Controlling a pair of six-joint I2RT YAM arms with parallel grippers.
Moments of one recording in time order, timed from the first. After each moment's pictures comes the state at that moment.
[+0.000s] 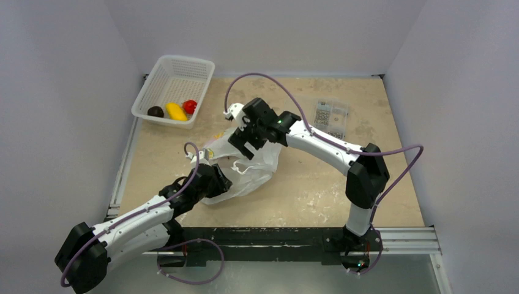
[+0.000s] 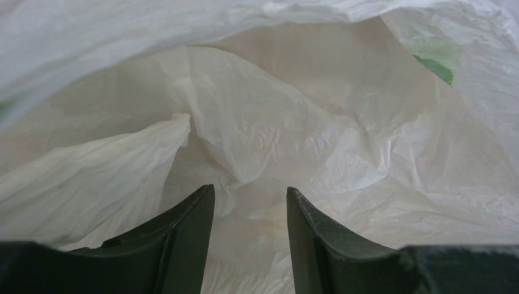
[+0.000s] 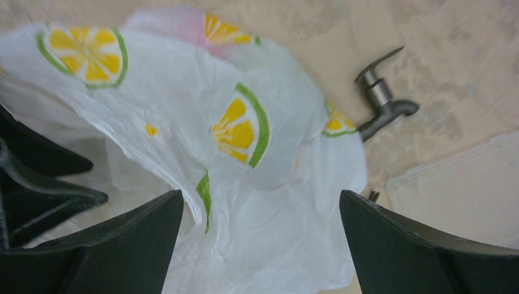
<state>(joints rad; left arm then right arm) -0.73 0.87 0.34 -0.23 -0.22 -0.97 0.83 1.82 1.64 -0.64 -0.02 -0.17</state>
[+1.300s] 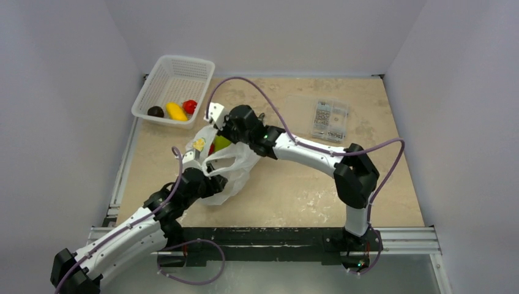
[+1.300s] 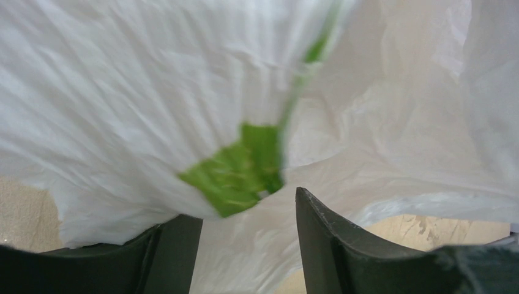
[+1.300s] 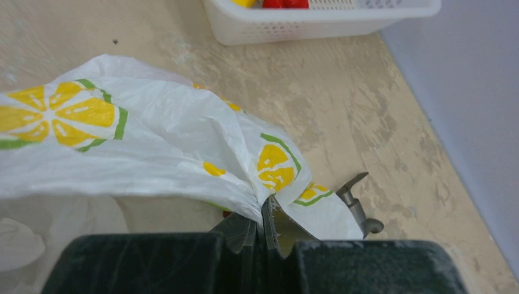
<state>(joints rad) -0.73 0.60 0.33 -0.37 -0.27 -0.92 0.96 1.88 1.47 -0.01 0.14 -0.35</state>
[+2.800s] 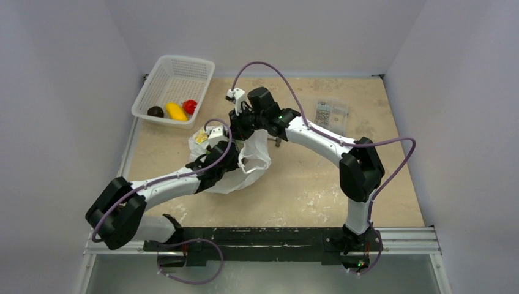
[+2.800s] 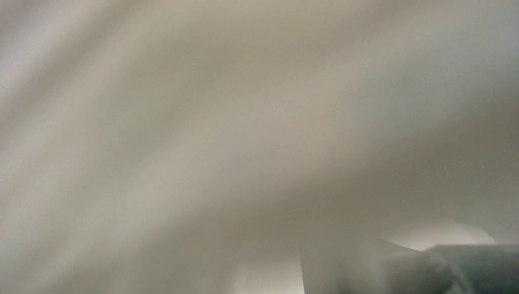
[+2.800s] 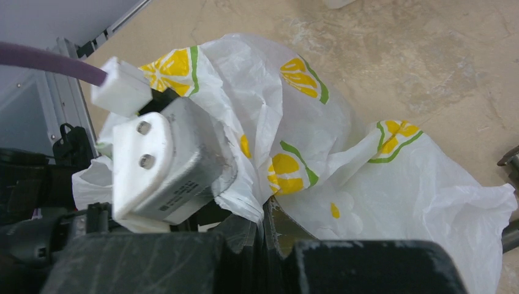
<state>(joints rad) -0.73 1.28 0.59 0.03 -0.41 -0.78 0.79 1.88 1.58 -0.28 -0.44 0.12</state>
